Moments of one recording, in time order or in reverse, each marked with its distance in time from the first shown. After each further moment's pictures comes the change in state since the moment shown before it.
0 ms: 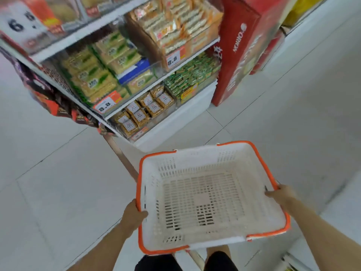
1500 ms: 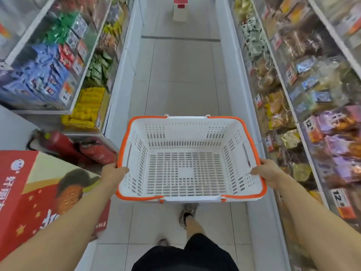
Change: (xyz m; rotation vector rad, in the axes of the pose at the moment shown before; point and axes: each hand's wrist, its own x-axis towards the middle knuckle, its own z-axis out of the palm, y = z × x) left_hand 0.016 0.922 0.560 0.358 -0.109 0.497; right_hand 0.306 0.069 -0.669 1.049 0.113 0.188
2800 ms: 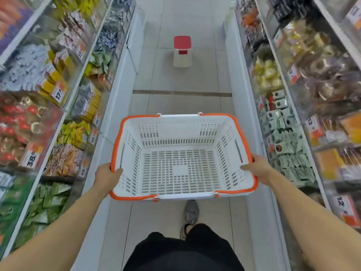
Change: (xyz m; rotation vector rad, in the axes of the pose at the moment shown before) left_hand 0.601 0.757 0.209 0.231 0.050 0.195; right_hand 0.641 -0.794 -0.049 -0.048 -0.090 -0.156
